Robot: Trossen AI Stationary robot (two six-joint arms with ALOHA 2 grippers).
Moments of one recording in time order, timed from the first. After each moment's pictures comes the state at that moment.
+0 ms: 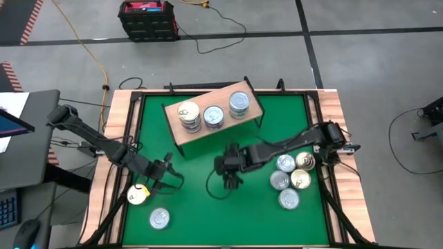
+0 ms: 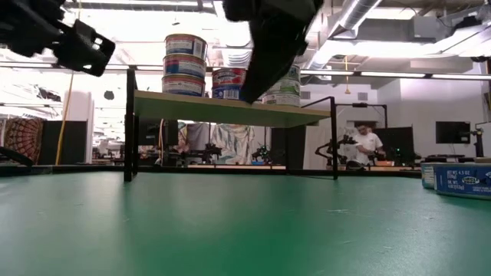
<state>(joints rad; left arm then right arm) -0.51 0.82 0.40 0.03 -0.15 -0.08 0.22 1.92 1.57 -0.71 0.24 0.18</state>
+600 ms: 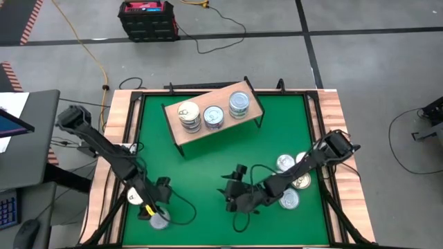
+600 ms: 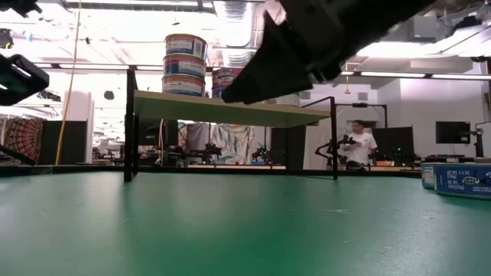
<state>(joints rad) -0.72 1.20 0.64 -0.28 0.06 -0.55 0.50 1.92 1.15 0.10 0.76 0.30</state>
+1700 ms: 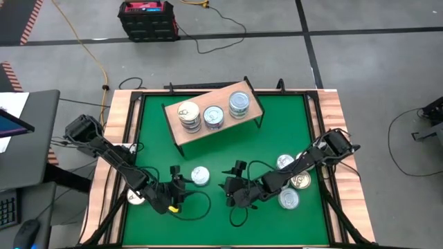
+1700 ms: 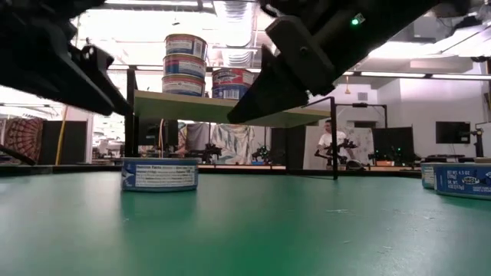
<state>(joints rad) -0.70 1.46 0.68 -0.01 -0.73 -0.43 0.45 1.92 1.14 0.03 0.73 0.25</state>
